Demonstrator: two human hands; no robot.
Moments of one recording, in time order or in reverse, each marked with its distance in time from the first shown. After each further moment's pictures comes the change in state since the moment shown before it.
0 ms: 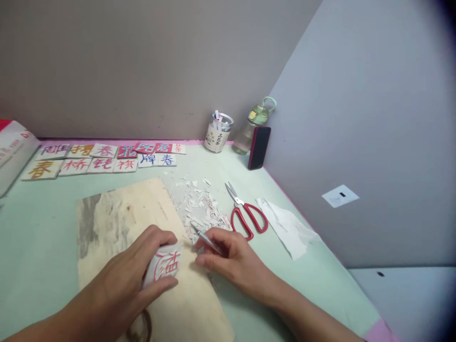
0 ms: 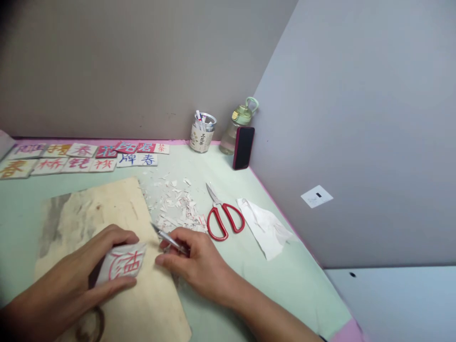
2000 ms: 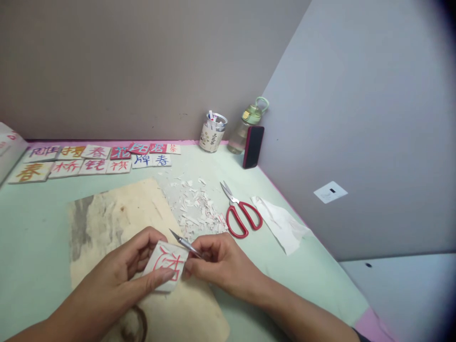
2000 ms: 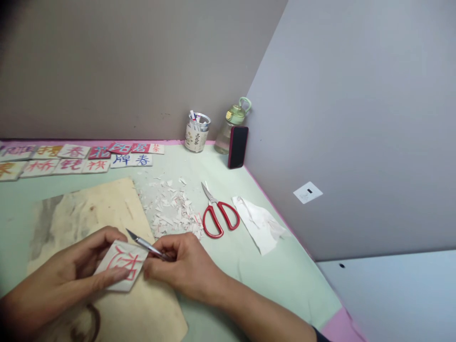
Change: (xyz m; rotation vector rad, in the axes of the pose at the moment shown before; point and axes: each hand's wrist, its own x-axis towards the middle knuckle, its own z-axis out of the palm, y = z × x) left_hand 0.008 -0.002 -0.003 -0.638 -0.205 -0.181; right_hand 0.002 -0.003 0.017 0.226 -0.062 0.157
